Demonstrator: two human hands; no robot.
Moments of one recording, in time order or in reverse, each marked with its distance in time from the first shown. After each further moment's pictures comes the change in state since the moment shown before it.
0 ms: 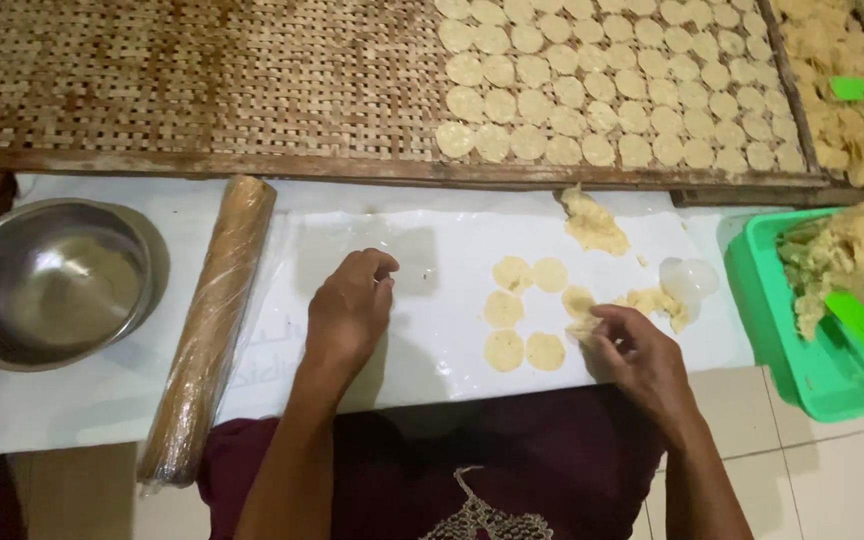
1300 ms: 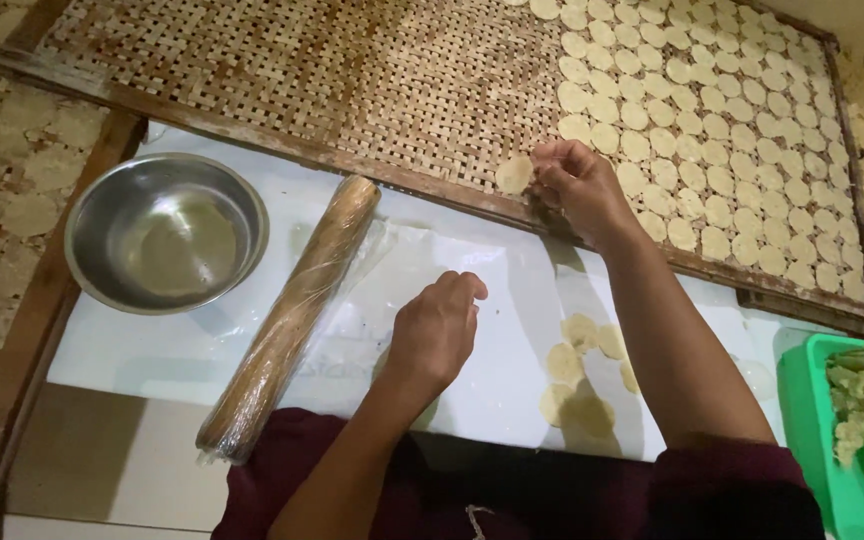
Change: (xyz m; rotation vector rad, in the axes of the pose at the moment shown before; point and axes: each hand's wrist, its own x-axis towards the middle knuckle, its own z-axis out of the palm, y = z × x) left_hand 0.010 -0.024 0.017 0.040 0.127 0.186; right_hand 0.242 -0.184 0.111 0.703 -0.295 -0.186
